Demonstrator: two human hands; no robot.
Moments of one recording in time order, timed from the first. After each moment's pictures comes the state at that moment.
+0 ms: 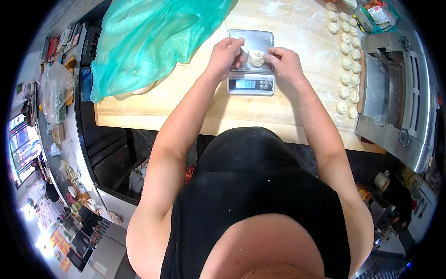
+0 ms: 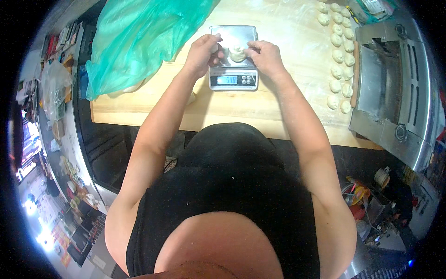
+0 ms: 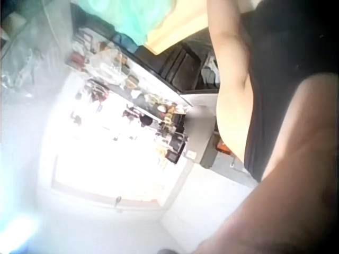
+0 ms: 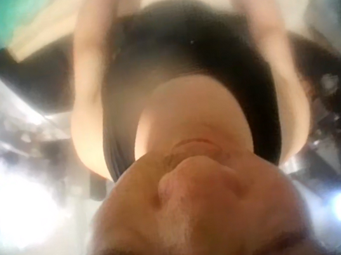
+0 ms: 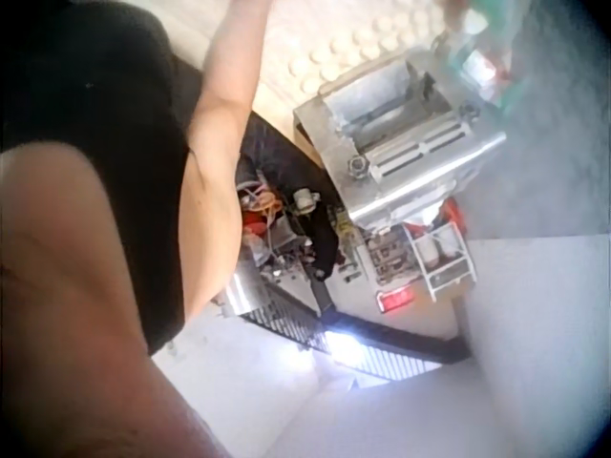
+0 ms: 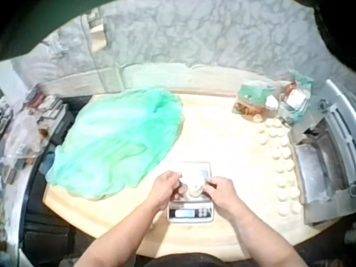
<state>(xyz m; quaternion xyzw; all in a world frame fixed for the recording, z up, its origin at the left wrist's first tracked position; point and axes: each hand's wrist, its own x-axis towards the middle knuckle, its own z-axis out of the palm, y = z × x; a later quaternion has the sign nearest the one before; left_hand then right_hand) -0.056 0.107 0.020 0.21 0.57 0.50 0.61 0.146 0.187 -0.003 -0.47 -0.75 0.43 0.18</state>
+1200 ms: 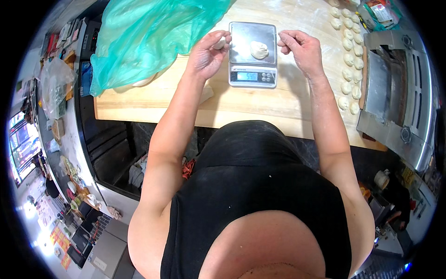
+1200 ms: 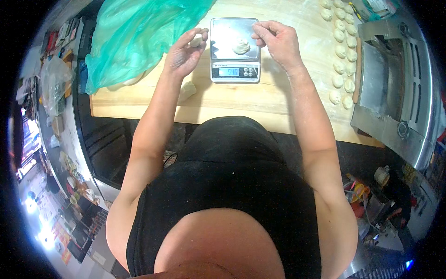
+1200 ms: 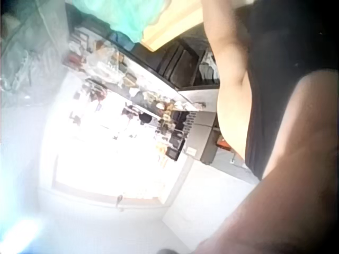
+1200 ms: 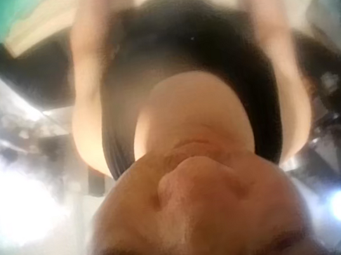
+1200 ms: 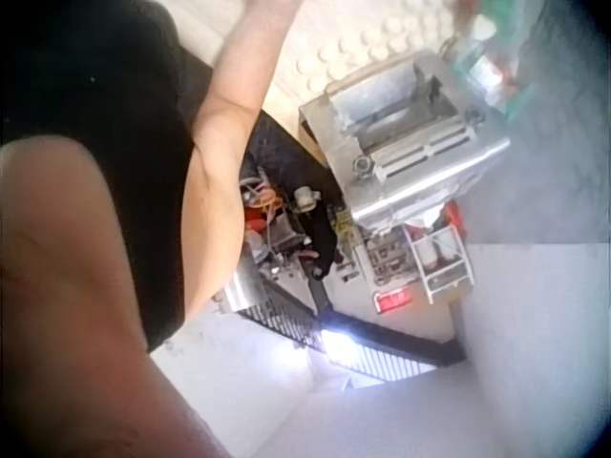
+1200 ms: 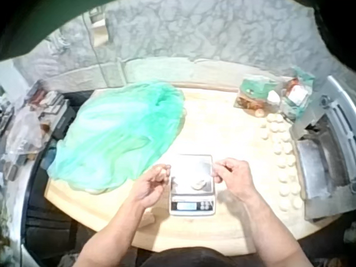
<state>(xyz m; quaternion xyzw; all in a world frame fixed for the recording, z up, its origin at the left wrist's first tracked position) -0.084 0.072 0.026 0.03 0.32 0.71 0.63 0.150 0.189 0.069 -0.41 -0.66 0.58 0.26</state>
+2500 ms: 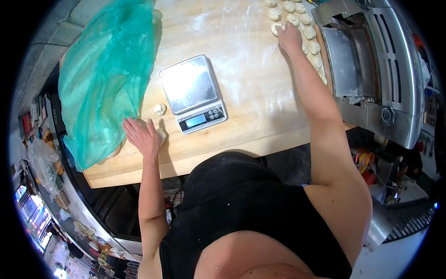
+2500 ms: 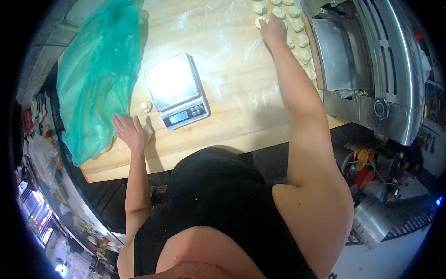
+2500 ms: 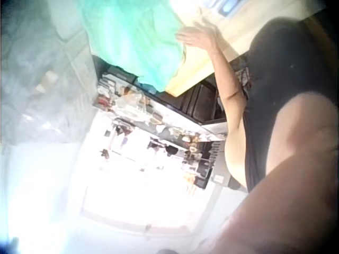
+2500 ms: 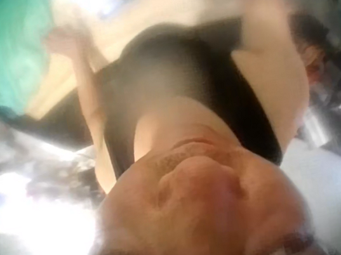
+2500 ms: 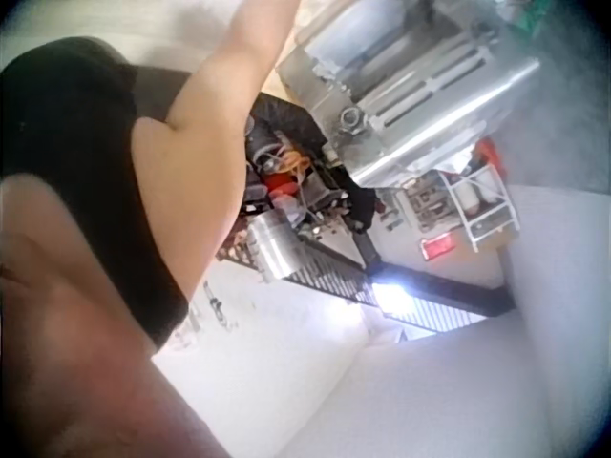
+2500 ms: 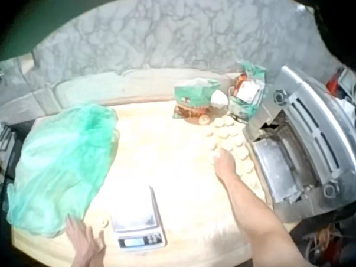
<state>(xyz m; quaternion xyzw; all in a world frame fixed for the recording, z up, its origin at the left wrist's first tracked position) -0.109 0.011 -0.051 0.49 0.86 0.11 -0.01 0.302 0.381 -0.034 -0.71 -0.68 0.13 0.14</state>
